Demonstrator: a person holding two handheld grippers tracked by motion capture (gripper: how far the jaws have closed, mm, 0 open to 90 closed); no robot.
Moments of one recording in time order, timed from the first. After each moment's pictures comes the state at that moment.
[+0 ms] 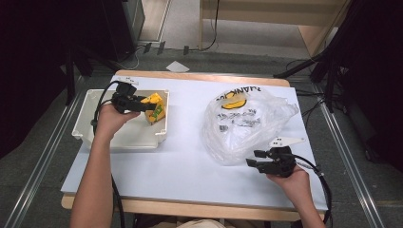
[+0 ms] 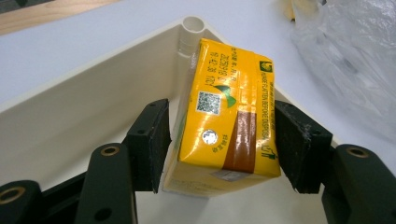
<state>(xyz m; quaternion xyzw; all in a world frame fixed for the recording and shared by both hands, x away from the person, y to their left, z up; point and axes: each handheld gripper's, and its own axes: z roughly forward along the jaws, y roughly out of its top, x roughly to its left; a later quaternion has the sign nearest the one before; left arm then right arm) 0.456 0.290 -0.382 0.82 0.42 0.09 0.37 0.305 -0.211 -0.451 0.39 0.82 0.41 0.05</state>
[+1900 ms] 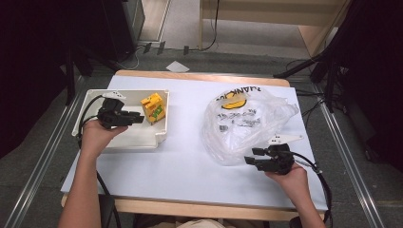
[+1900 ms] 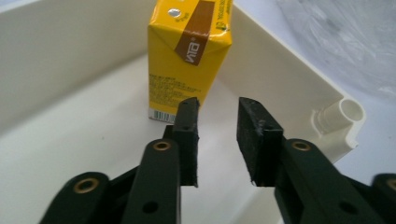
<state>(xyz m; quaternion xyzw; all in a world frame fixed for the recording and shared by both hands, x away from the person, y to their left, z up) 0.402 0.312 -0.386 0.83 0.42 0.09 0.36 0.313 -0.207 -0.451 0.39 0.82 0.42 0.05</state>
